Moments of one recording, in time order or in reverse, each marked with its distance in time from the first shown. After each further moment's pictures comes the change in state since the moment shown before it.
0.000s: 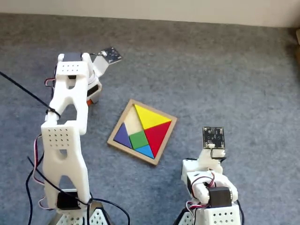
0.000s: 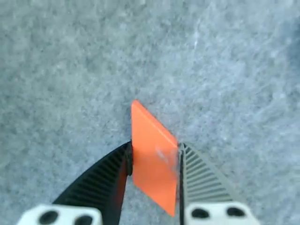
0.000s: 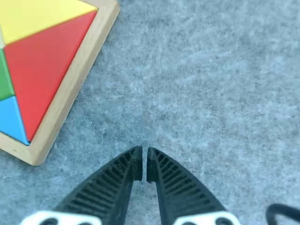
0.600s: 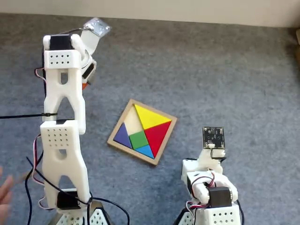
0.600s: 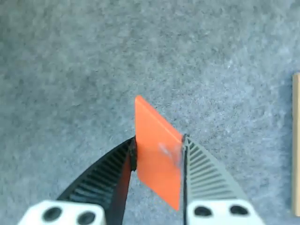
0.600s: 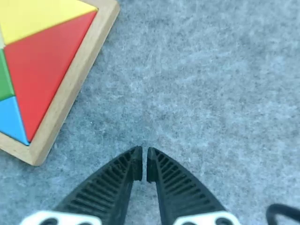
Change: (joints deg) left arm 0.3 -1.4 -27.5 19.5 17.8; right arm 0.0 0.0 0.0 0.0 0.0
